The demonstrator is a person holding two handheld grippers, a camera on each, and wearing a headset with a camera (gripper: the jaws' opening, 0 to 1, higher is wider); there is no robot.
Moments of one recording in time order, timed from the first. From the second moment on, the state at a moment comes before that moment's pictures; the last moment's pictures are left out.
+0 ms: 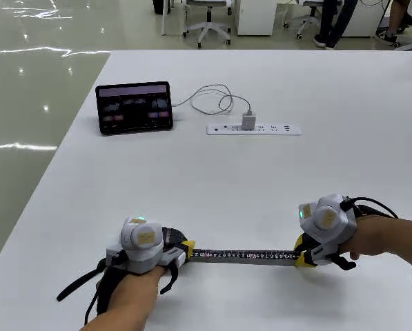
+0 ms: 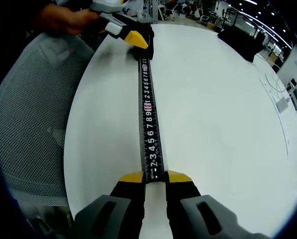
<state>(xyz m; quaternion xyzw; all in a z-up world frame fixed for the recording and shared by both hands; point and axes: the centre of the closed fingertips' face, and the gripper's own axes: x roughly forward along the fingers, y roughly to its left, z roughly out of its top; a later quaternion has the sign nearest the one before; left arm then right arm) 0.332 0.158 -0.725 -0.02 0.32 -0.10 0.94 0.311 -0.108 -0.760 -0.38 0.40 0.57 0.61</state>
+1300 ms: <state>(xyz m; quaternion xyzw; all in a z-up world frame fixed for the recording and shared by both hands) 0.332 0.158 -0.726 -0.03 0.32 -0.10 0.94 0.314 -0.082 -0.761 -0.37 0.40 0.57 0.62</state>
